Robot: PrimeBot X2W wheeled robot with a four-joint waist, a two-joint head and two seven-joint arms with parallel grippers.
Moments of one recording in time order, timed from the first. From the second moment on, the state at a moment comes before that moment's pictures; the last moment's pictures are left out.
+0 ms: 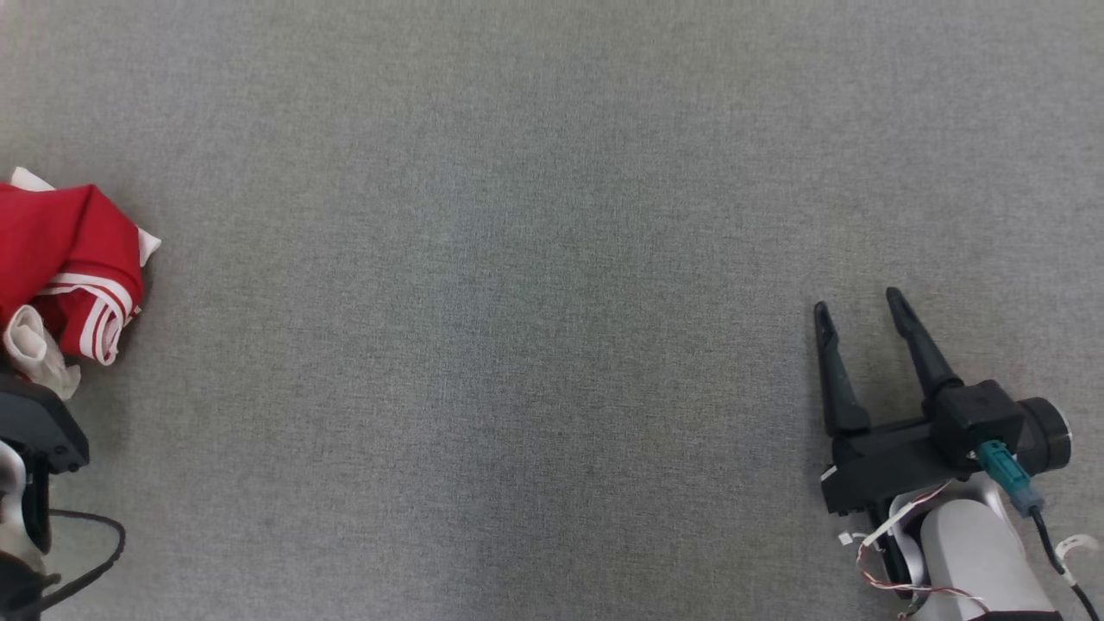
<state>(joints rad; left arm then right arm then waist) -0.79 0.43 0.00 1.13 -0.34 -0.05 -0.19 -0.30 -0.17 0.00 0.29 0.01 0.13 -0.26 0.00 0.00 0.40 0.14</state>
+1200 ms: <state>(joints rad) -0.86 0.11 -0.47 0.76 -0.46 -0.13 -0.26 -0.20 -0.05 -0.02 0.38 0.04 0.13 -0.26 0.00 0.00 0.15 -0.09</state>
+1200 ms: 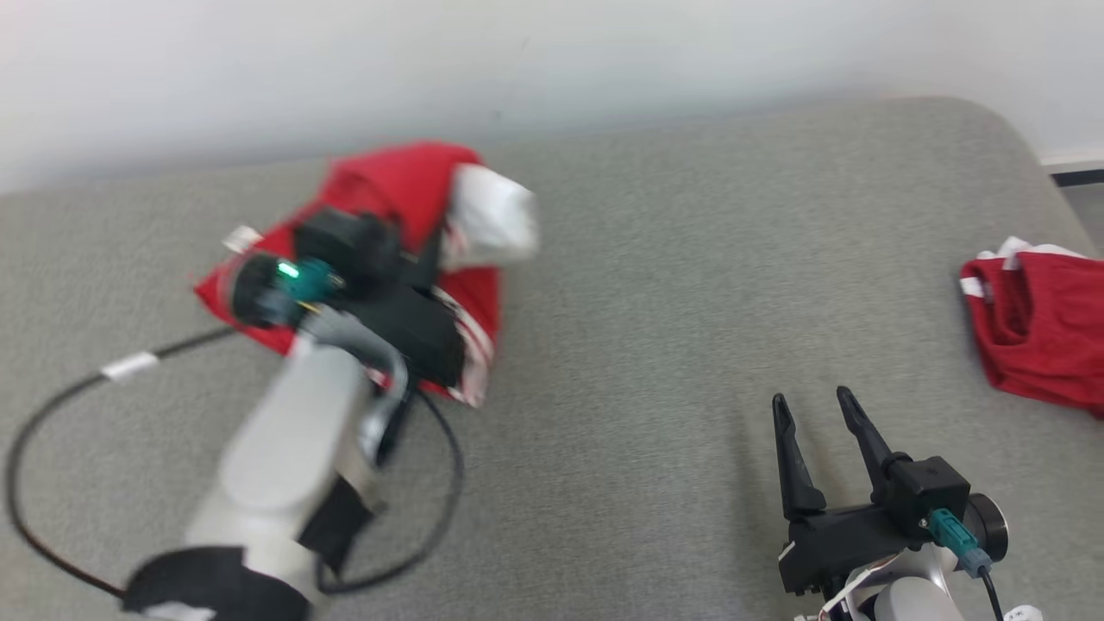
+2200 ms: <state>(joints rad) -0.29 0.15 -0.21 0.48 -0.30 -0.05 -0.26 -0.16 -0.05 -0.01 0.39 0.09 0.13 -0.26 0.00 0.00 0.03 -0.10</state>
